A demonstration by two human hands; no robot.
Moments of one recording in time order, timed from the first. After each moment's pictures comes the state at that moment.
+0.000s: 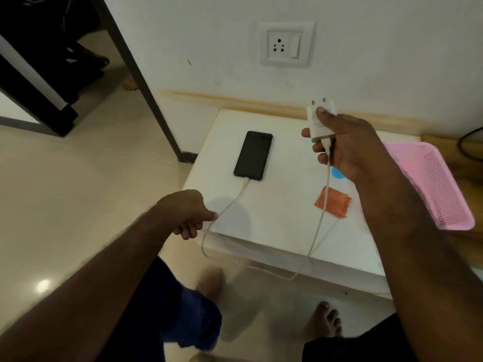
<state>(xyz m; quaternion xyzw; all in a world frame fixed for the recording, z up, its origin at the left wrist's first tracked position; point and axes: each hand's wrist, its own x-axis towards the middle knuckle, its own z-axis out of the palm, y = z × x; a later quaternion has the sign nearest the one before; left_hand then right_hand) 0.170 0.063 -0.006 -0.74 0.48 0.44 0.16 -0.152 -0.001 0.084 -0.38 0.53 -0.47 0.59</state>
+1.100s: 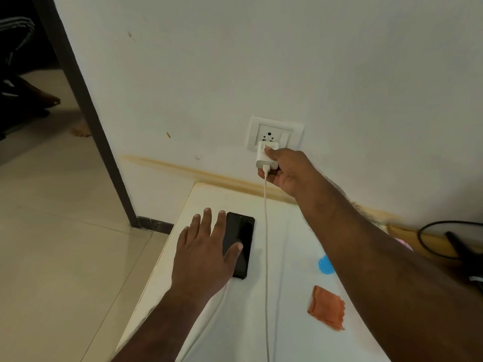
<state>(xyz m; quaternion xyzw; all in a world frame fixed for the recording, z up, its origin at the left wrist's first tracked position) 0.112 -0.026 -0.020 -0.66 0.73 0.08 -0.14 -0.059 -0.173 0.116 -0.27 0.58 -0.49 0.59</state>
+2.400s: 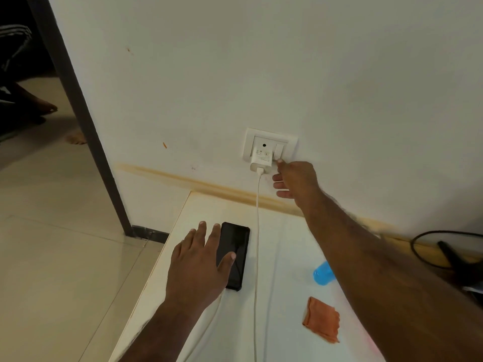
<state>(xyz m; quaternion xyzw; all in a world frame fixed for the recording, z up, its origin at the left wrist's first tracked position) 0.113 -0.027 -0.019 -0.67 0.71 0.13 -0.15 -0.096 -0.187 0.102 -0.40 0.71 -0.42 0.41</state>
